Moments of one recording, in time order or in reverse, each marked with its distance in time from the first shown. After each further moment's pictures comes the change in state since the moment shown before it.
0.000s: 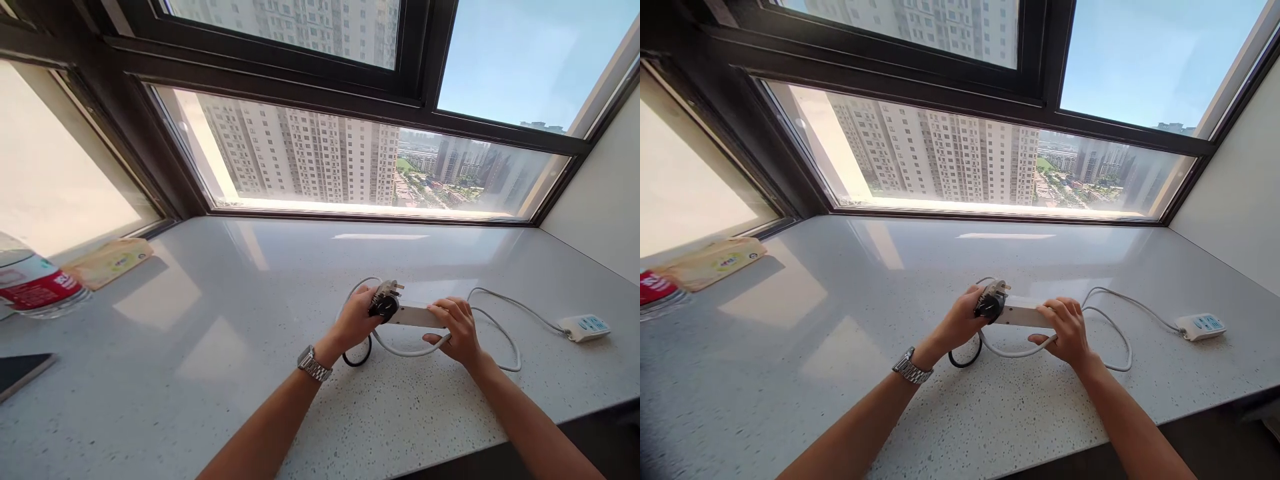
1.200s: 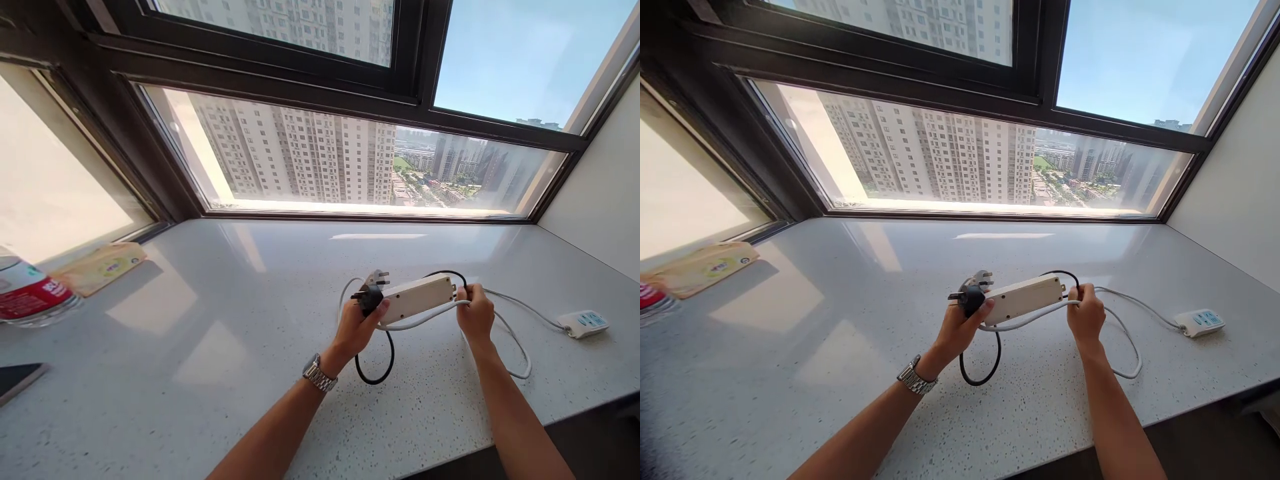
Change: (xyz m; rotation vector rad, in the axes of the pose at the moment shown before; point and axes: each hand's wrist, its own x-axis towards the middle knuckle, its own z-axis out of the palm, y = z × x) left_hand -0.009 0.008 0.011 -0.266 0.273 -0.109; right_hand 0.013 0.018 0.002 -0.226 0.067 0.970
